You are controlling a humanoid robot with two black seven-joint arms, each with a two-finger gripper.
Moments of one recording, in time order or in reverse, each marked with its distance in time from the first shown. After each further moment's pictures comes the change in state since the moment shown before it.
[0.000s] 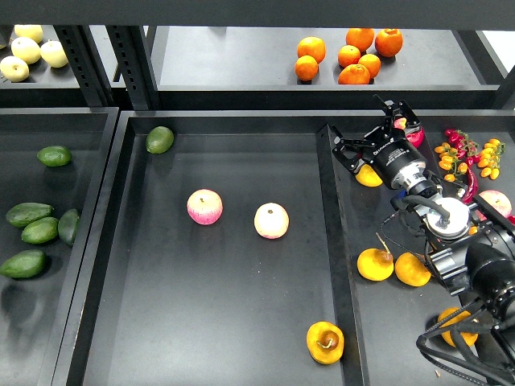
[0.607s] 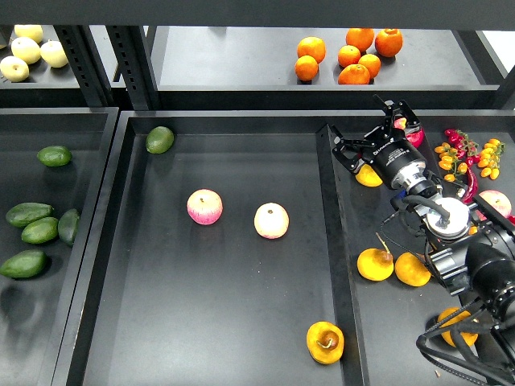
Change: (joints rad) left arm 0.008 -0.002 0.000 -0.004 0.000 0.000 0.000; right arm 0.000 0.000 0.000 0.000 0.000 0.000 0.000
